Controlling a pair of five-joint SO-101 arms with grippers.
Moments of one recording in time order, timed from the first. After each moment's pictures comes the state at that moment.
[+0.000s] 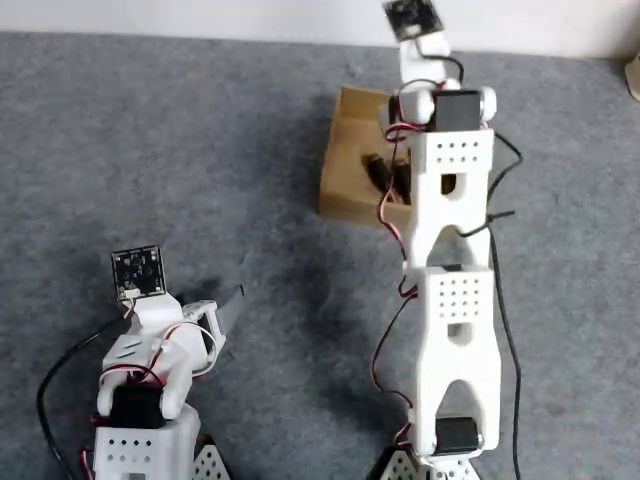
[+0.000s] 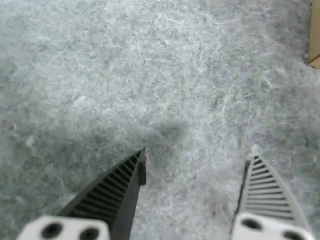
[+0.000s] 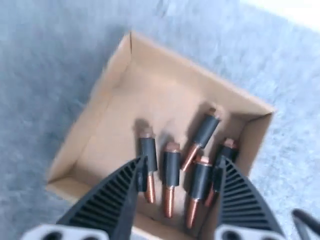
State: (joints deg) left arm -4.8 -103.1 96.0 61.2 16.6; right arm -9.8 51.9 -94.7 99.7 14.5
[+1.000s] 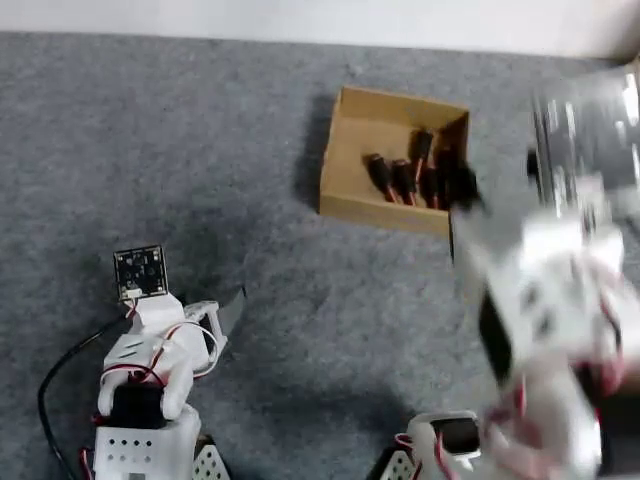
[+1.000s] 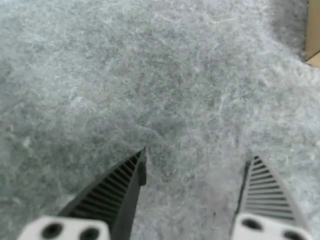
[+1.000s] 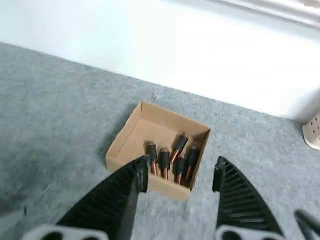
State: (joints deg) left arm -4.2 -103.1 96.0 61.2 16.6; right arm -10.0 -42.6 -27.2 100.0 12.7
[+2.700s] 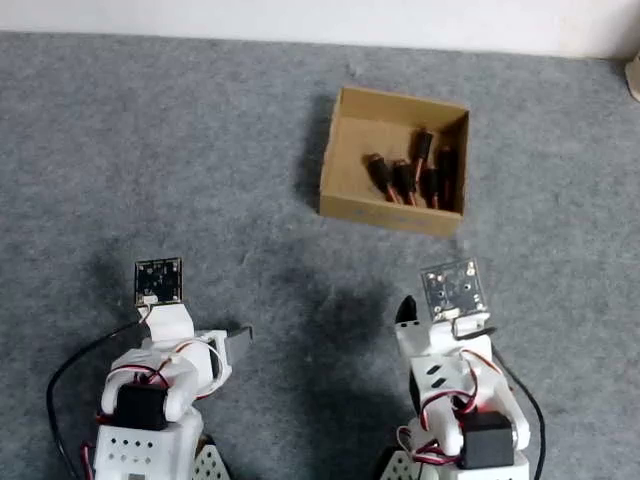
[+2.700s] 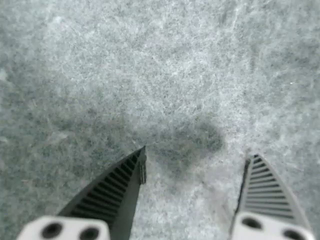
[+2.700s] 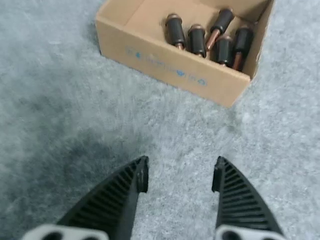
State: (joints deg) left arm -1.0 -103.1 96.0 75.7 16.7; right arm -10.0 -104.9 80.0 69.8 12.6
